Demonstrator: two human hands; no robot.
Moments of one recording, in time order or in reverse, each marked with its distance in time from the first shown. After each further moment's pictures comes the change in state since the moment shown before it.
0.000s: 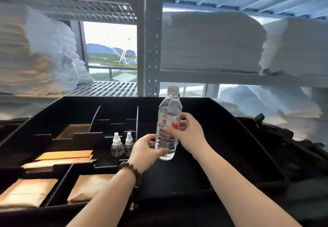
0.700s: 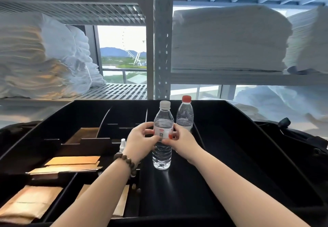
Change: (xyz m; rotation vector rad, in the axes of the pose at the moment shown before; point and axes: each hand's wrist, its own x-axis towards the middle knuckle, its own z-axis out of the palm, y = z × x) left_hand 0.036 0.023 -0.032 -0.094 0.157 -0.050; right_hand 0.045 0.033 0.044 0.031 -0.306 0.054
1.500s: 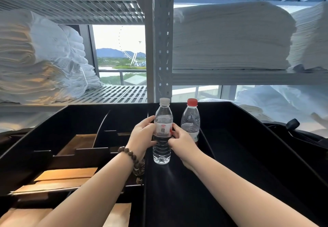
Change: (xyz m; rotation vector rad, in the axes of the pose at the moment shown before) left_hand 0.060 -0.004 -0.004 -0.209 -0.083 -0.075; right_hand 0.038 -0.001 0.023 0.236 0.045 0.077
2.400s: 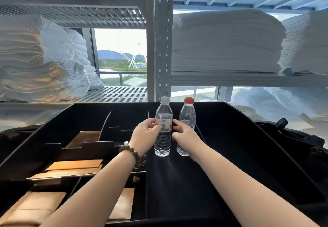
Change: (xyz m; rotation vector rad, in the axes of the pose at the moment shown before) left_hand -0.030 0.003 0.002 0.283 0.053 0.174; right_hand -0.025 -0.012 -0.018 -0.137 -0.014 -0.006
